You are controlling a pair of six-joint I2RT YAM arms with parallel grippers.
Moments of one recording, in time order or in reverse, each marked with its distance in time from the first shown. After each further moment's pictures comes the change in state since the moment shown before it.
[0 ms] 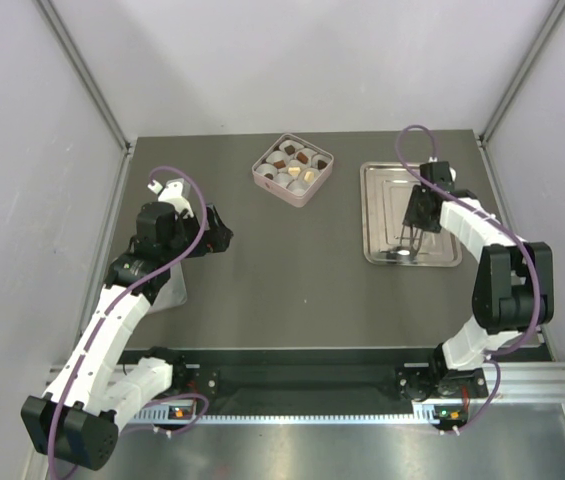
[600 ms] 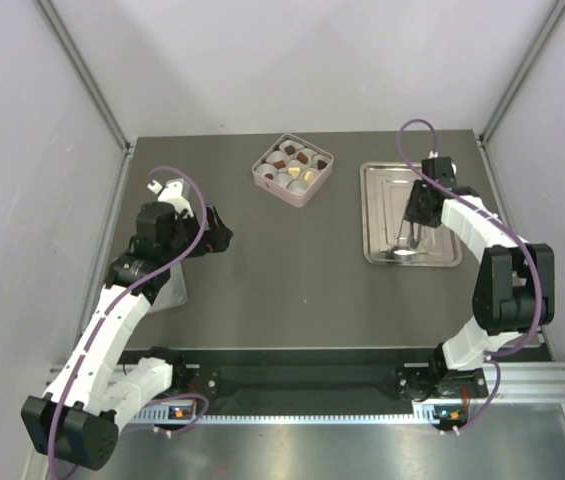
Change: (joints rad) left arm 0.002 0.000 0.000 0.000 0.000 0.000; right arm -0.001 0.005 0.023 0.010 -0.031 -0.002
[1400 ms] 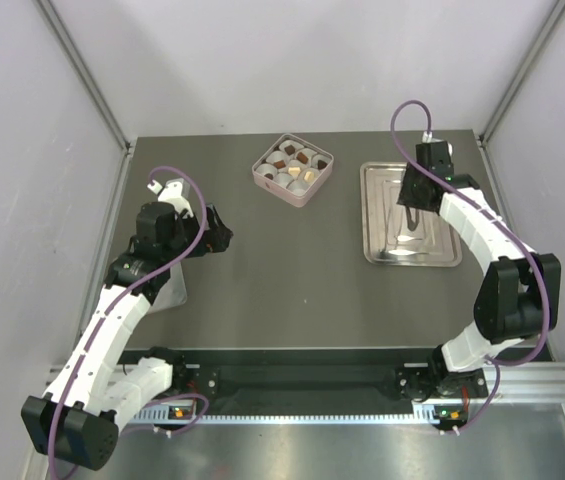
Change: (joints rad) left arm 0.001 0.000 0.000 0.000 0.000 0.000; right arm 0.080 -0.058 0.136 -0.075 0.034 -0.017
